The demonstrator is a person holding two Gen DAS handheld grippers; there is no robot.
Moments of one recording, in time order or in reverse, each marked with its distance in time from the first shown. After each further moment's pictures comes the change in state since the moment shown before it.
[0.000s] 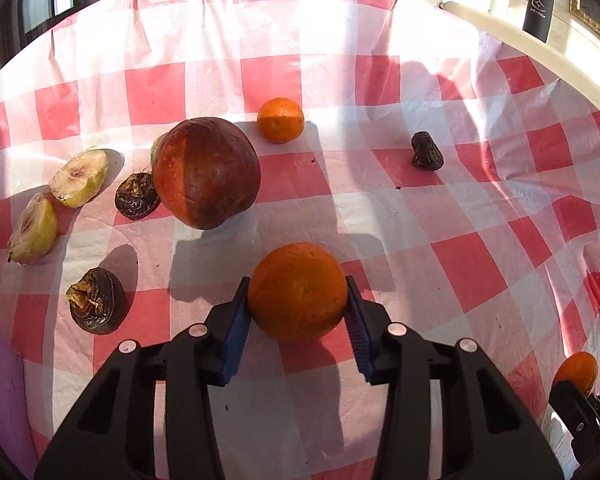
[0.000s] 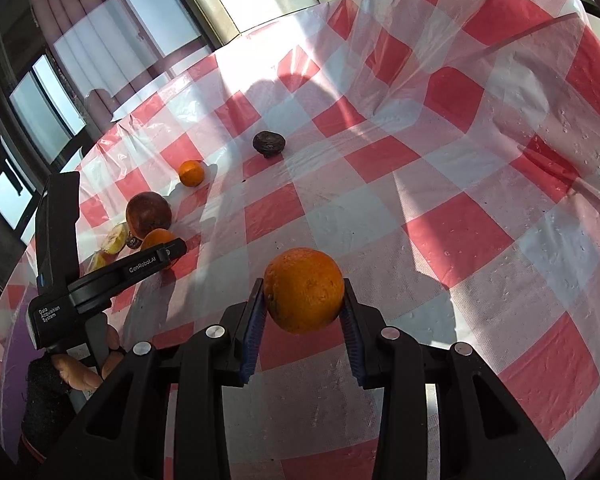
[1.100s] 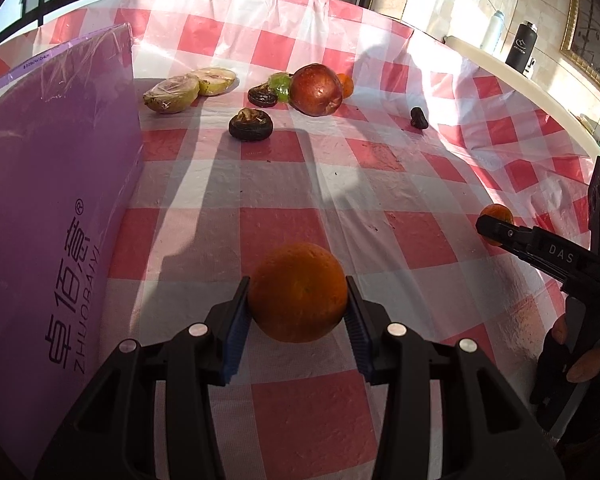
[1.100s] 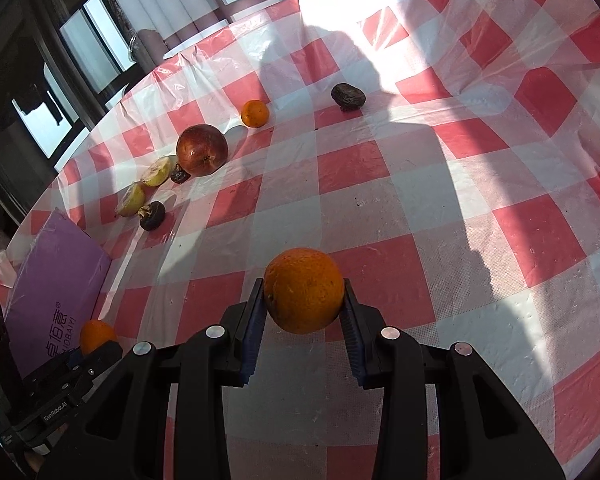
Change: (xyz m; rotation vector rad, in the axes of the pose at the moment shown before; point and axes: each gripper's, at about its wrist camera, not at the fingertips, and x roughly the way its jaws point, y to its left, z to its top) left arm -0.122 0.078 -0.146 -0.137 -0.036 -0.079; right arm 0.018 0.029 -0.010 -0.197 0.151 0.136
